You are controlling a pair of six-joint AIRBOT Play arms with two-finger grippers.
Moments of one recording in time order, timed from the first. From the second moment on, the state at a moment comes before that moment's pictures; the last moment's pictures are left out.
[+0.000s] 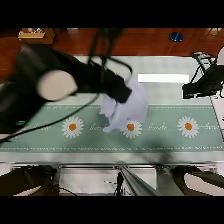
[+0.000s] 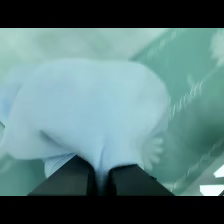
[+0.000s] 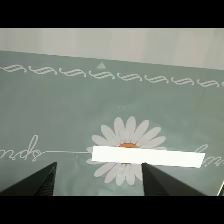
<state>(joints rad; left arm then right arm) -0.87 -1.27 1.47 1.54 -1.10 -1.73 -0.02 -1.32 1.35 -1.68 1.53 1.49</state>
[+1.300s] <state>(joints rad) -0.37 -1.01 0.77 0.93 -1.20 -1.33 -0.33 -1.32 0.99 -0.90 1.50 1.10</state>
